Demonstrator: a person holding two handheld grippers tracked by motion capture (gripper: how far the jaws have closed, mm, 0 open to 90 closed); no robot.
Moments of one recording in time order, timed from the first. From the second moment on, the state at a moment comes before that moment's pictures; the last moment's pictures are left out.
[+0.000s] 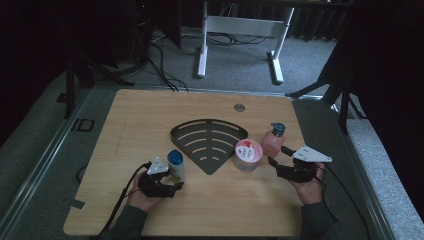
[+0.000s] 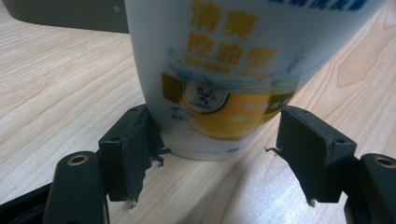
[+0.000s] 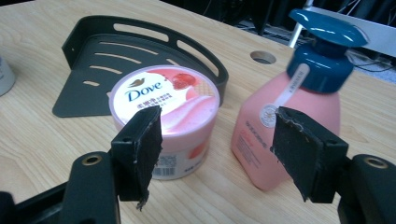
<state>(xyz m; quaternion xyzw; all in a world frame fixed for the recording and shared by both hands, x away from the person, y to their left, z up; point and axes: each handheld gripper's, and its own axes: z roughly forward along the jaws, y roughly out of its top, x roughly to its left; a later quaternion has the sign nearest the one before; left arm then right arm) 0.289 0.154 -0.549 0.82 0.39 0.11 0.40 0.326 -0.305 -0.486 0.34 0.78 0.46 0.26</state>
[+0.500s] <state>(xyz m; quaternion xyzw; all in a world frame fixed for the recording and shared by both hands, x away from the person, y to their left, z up) 0.299 0.128 -0.548 0.83 0.37 0.11 0.40 0.327 -0.285 -0.486 0.32 0.80 0.45 0.24</state>
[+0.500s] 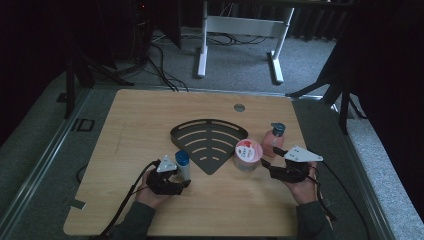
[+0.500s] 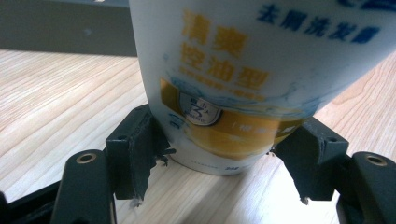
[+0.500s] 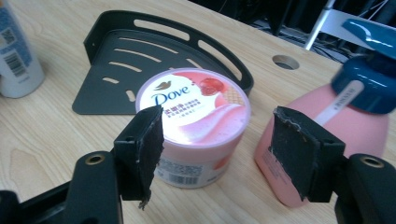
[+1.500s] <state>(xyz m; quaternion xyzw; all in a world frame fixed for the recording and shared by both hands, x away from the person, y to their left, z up) 0.300 0.068 -0.548 0.86 0.31 0.08 0.41 0.319 -0.231 -0.478 0.25 0.82 0.47 0.18</state>
